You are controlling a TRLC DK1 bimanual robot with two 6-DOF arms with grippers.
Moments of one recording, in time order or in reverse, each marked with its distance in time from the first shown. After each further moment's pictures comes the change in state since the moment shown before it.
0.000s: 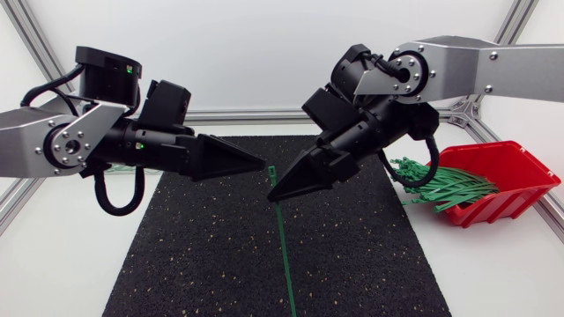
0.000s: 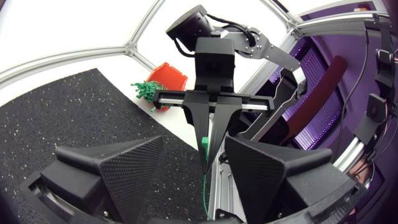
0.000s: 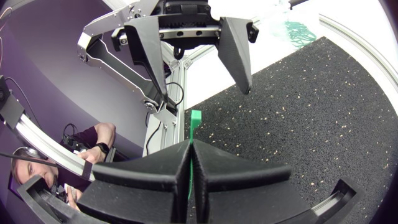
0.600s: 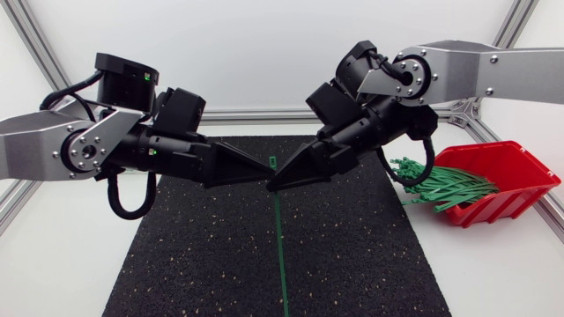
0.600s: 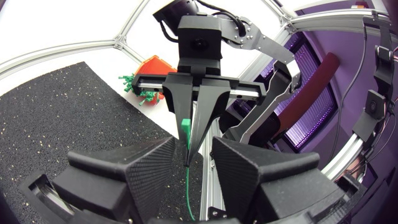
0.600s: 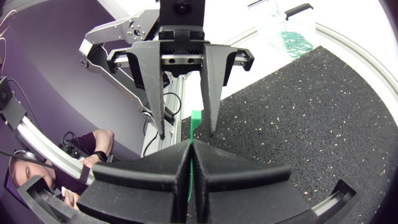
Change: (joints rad) left arm -0.049 0.034 0.000 0.019 0.023 -0.003; right arm -0.025 0.000 -0.019 0.103 -0.036 0.044
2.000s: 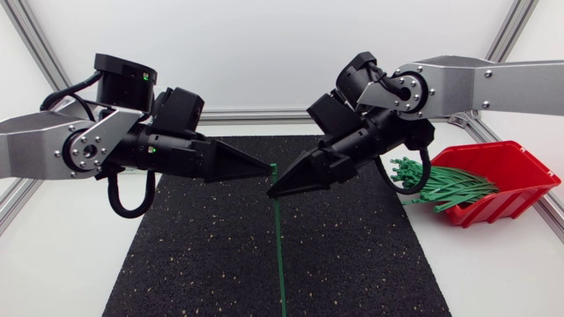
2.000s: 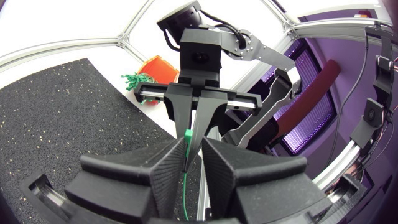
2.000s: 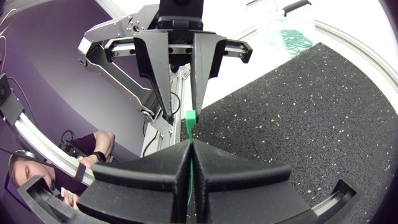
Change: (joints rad) left arm 0.016 0.008 0.000 0.016 0.011 -0.045; right arm -0.001 -0.004 -0.062 0.075 -0.014 0.025
